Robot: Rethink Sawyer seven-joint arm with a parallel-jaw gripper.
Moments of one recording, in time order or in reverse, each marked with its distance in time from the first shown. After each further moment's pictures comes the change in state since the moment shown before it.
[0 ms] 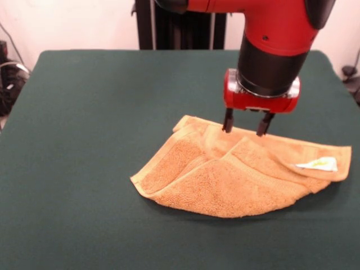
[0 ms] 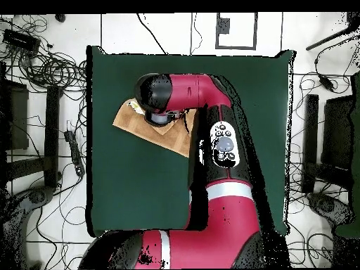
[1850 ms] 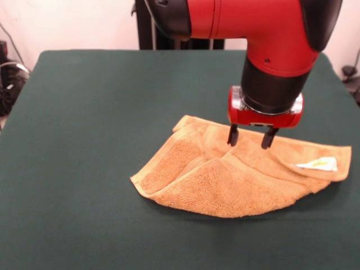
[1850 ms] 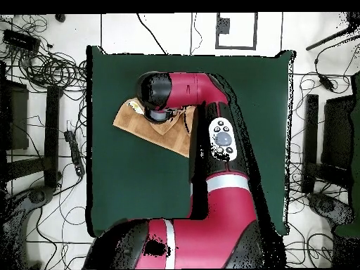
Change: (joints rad) arm -0.007 0.053 0.030 -0.054 -0.007 0.019 0.000
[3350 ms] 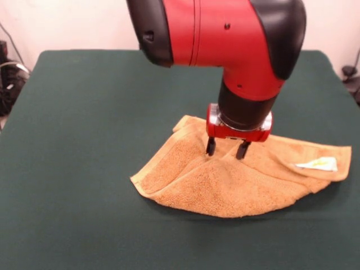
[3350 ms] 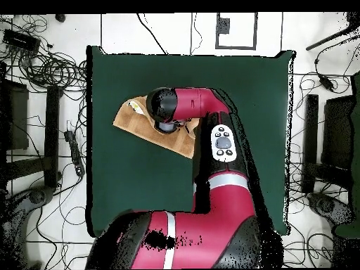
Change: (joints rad) arm 0.000 0.064 -0.063 0.053 -0.021 -0.114 0.000
